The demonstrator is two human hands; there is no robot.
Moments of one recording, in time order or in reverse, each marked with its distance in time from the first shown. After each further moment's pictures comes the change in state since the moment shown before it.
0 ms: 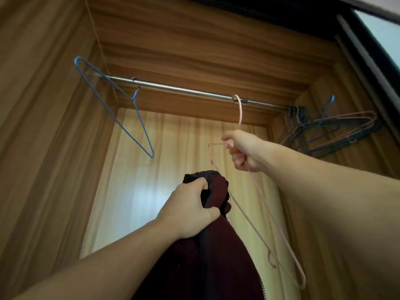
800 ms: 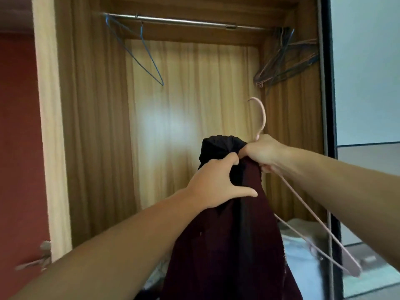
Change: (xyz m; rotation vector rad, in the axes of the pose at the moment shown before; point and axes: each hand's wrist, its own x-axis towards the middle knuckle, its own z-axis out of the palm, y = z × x) left_hand -0.241 0.189 -0.062 -0.031 -0.348 0.040; right_hand -0.340 0.039 -0.053 -0.369 -0.020 0.304
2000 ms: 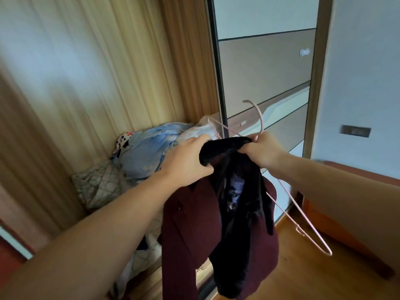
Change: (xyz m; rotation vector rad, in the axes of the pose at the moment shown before) left_hand -0.172 0.117 0.093 -0.063 -0.313 0.102; right_hand -0.266 0.193 -0.045 -0.077 0.338 0.340
